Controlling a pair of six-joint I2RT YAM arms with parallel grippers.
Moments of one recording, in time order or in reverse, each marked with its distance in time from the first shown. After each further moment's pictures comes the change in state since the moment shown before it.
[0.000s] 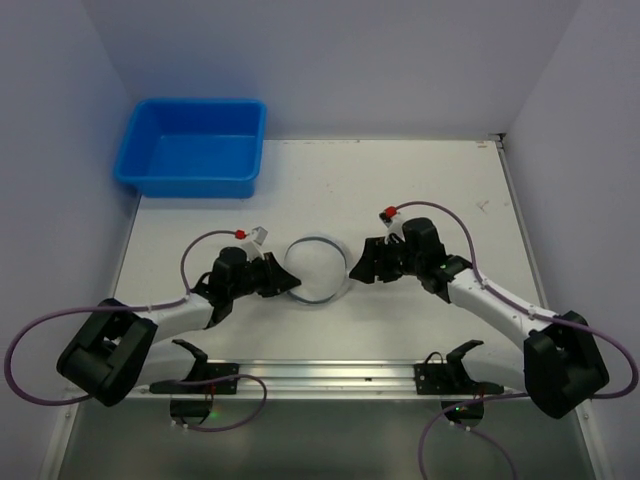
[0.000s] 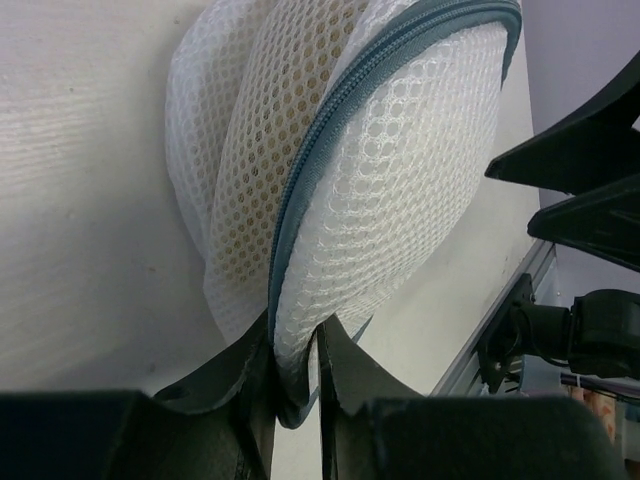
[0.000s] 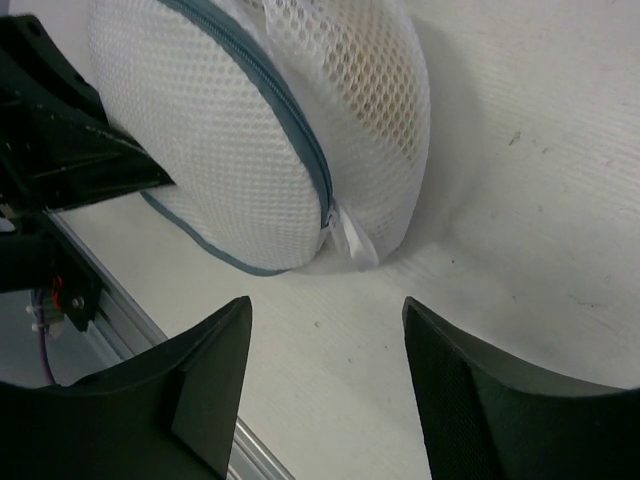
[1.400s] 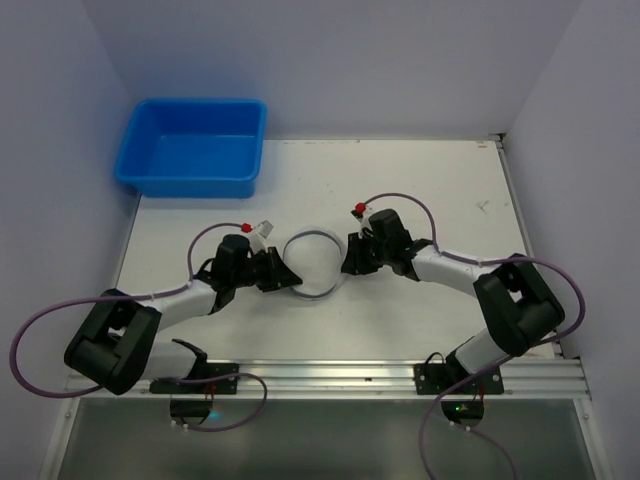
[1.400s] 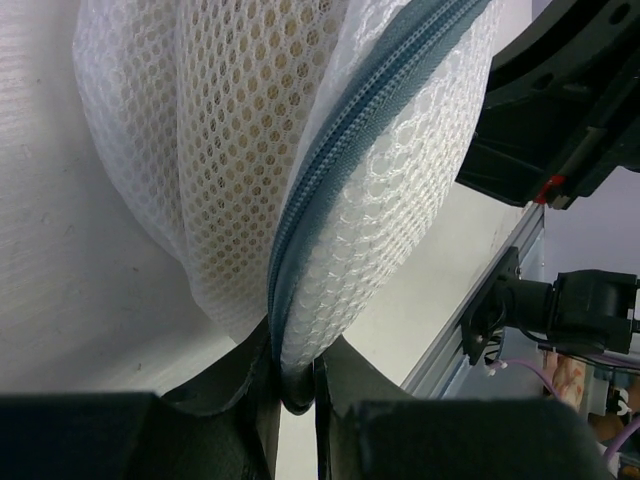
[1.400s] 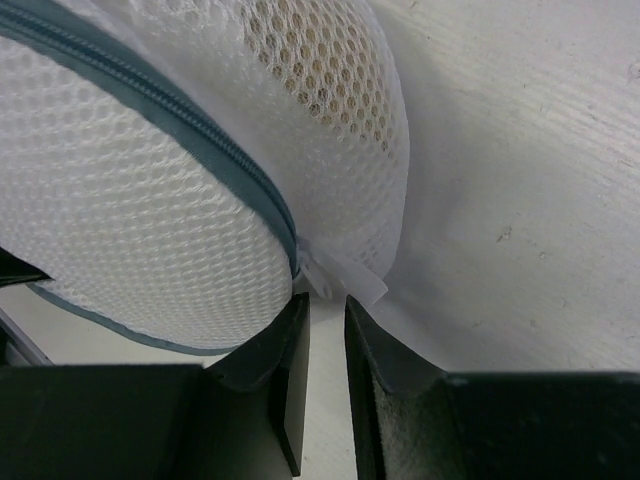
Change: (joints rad) left arm 0.055 0.074 0.125 -0.170 0.133 0.037; right arm 0.087 0.366 0.155 0.088 0.111 -0.060
